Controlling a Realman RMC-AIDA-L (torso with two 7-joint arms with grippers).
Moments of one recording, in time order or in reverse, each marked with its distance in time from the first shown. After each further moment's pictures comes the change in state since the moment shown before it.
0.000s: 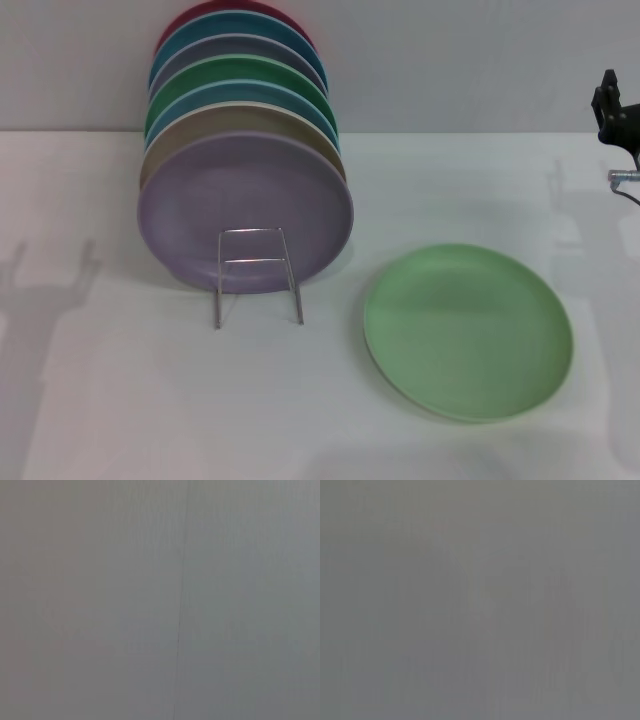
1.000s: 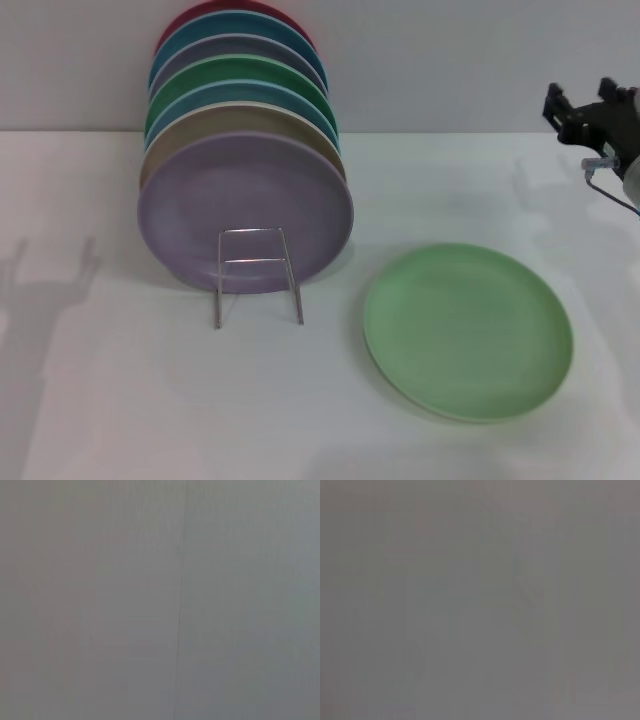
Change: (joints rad) left arm -0.014 0.000 -0.006 0.009 -0.002 -0.009 0.000; right arm -0.079 0.032 0.325 0.283 -0.235 0.613 -0.026
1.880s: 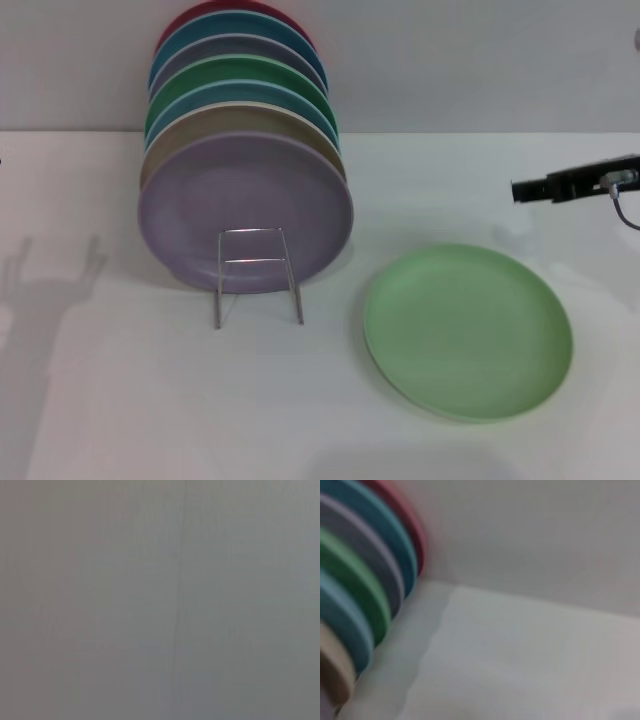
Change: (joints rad) left arm -0.003 -0.002 0.000 -0.011 0.002 0.010 0.000; right arm 0.204 -0.011 0.544 0.307 -0.325 1.380 0.156
